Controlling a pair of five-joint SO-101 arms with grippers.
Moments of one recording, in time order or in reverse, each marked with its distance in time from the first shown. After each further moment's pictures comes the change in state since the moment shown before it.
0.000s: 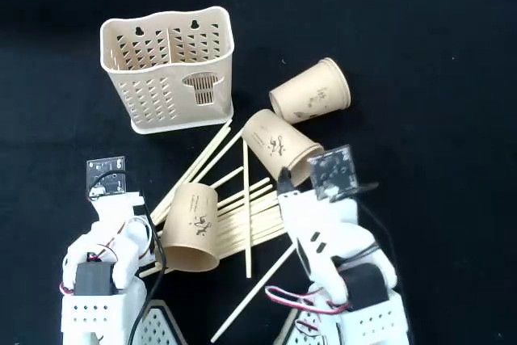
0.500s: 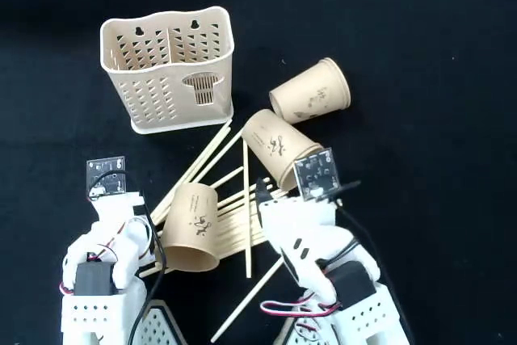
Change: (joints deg) left arm 0.0 0.0 0.0 0.0 0.0; right arm -9.2 0.0 6.2 -2.5 -7.2
